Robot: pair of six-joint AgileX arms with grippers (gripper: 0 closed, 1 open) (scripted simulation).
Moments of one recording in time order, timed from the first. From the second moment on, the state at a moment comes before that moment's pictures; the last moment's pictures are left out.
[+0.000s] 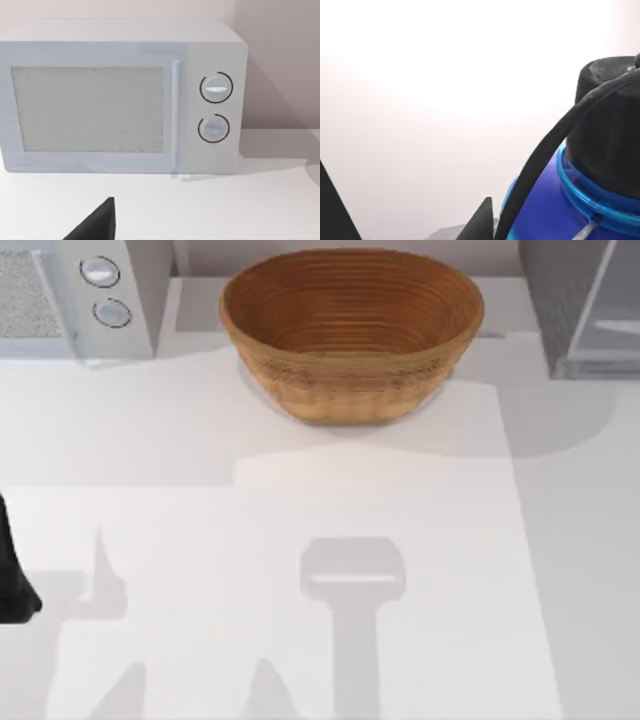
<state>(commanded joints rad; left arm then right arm) 0.00 0.00 0.00 0.00 0.00 0.00 -0.56 0.29 0.84 -0.09 0.14 0.53</state>
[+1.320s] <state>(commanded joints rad) 0.00 0.00 0.00 0.00 0.00 0.00 -0.01 0.07 0.02 0.03 0.00 0.00</state>
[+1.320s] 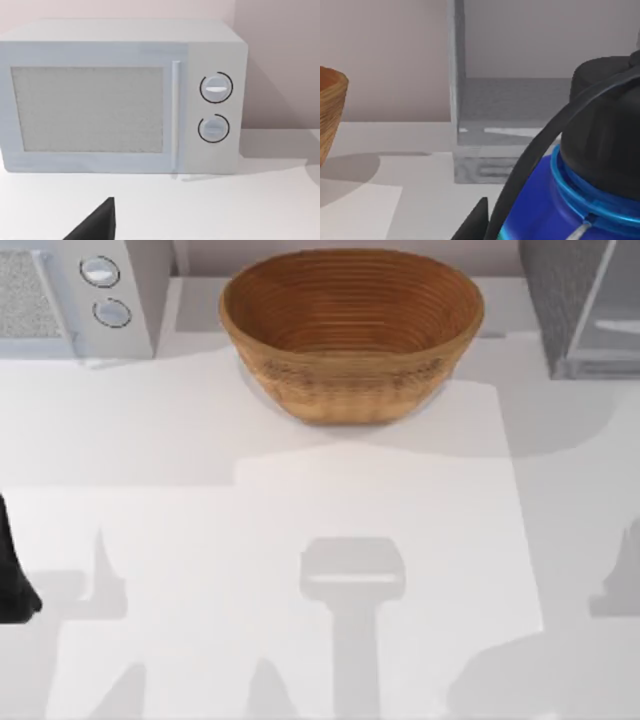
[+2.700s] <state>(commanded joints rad) 0.00 0.00 0.00 0.00 0.00 0.00 -0.26 1.97 0.92 1.05 -0.24 0.01</state>
